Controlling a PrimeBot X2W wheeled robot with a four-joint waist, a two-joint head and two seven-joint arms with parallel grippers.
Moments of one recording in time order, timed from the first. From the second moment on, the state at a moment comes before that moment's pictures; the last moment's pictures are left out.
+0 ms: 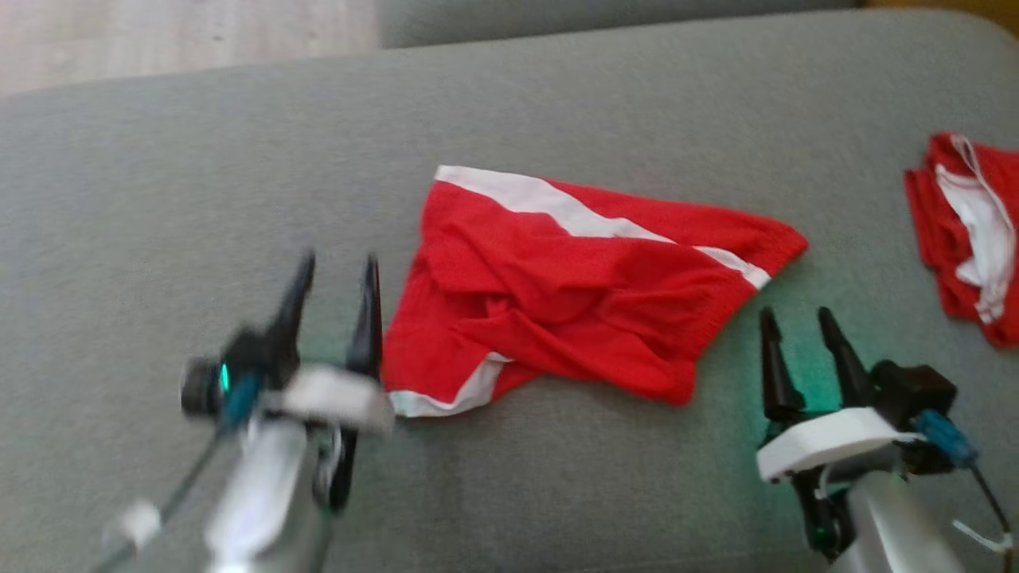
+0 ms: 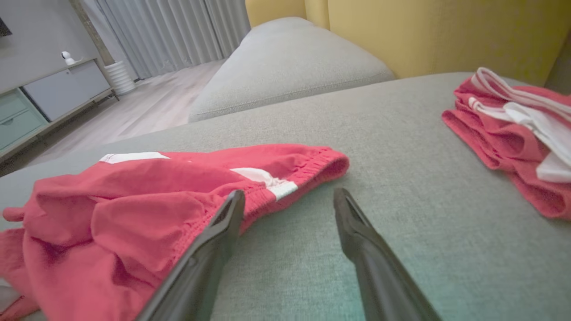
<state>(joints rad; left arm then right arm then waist) -0.37 0.04 -0.26 0.54 -0.26 -0.03 -0.26 -0.17 -0.05 0.04 0.50 0.22 0.13 -0.26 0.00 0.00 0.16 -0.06</state>
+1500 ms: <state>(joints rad) -0.51 0.03 -0.29 0.91 -0.39 0.03 -0.25 -0.20 -0.05 0.18 0.53 0.31 0.13 -0.26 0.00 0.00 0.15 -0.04</state>
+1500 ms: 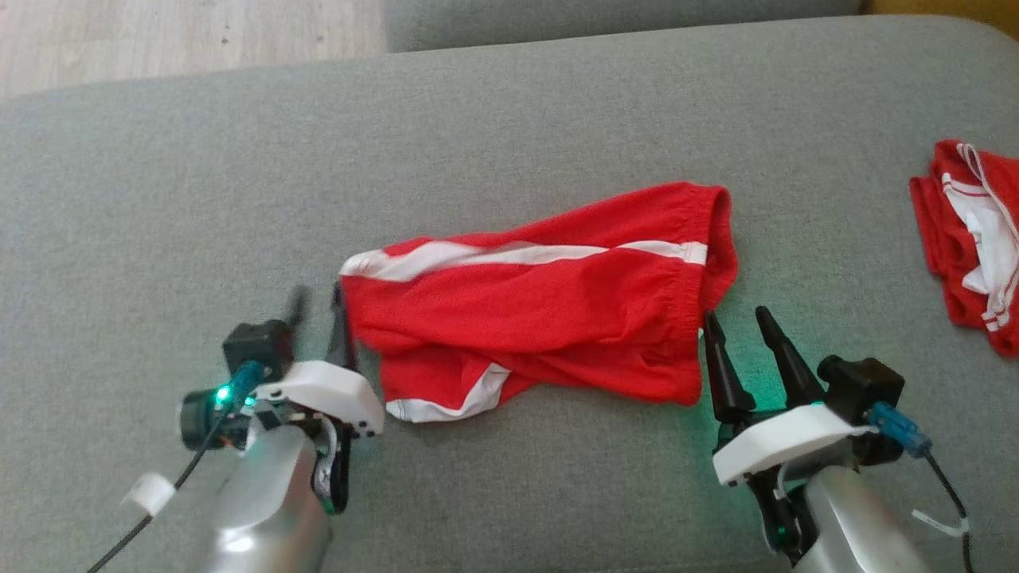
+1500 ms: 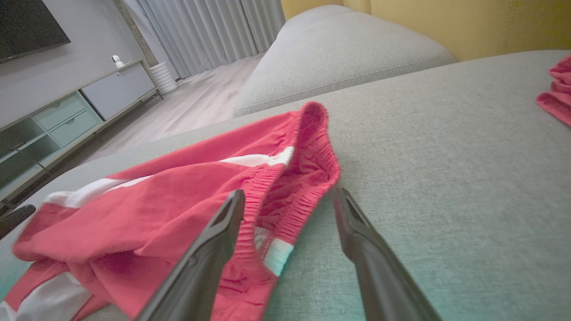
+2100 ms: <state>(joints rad) -0.02 0.06 -0.16 0.44 -0.12 0.11 -0.25 -0.18 -0.05 0.16 0.48 0.29 0.13 -0.26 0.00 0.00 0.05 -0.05</state>
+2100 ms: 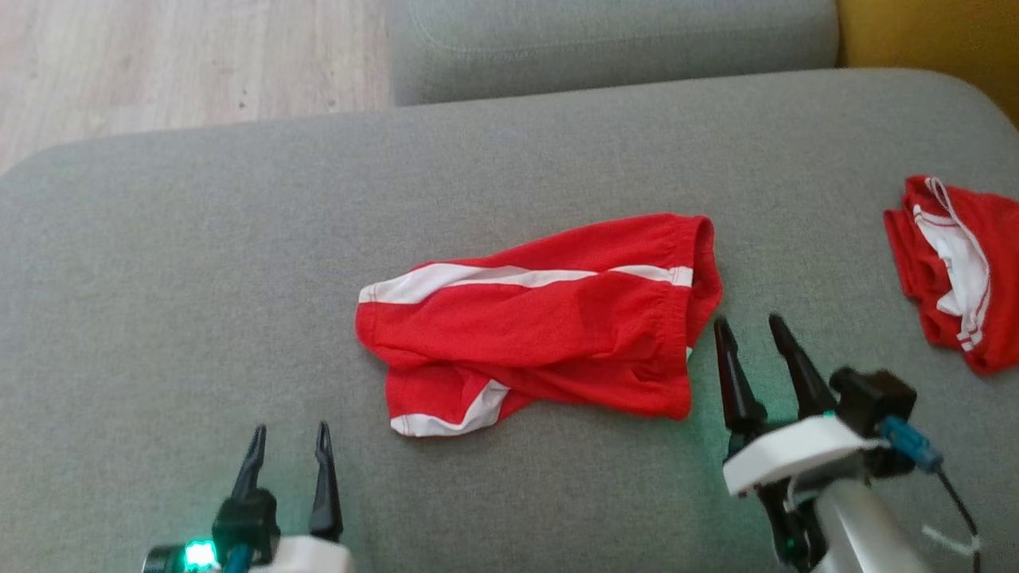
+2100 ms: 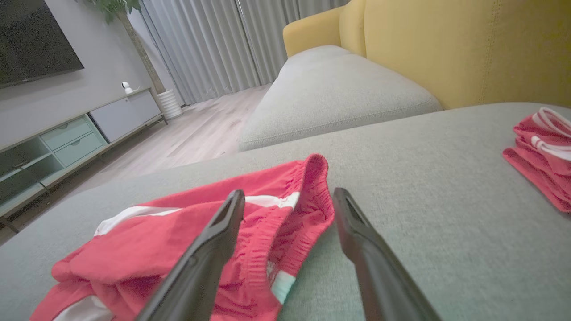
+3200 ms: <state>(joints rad) -0.05 0.05 -0.23 0.45 -0.08 0.05 -0.25 -0.46 -0.05 0.17 0.89 0.57 0.13 -0.26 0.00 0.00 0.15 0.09</state>
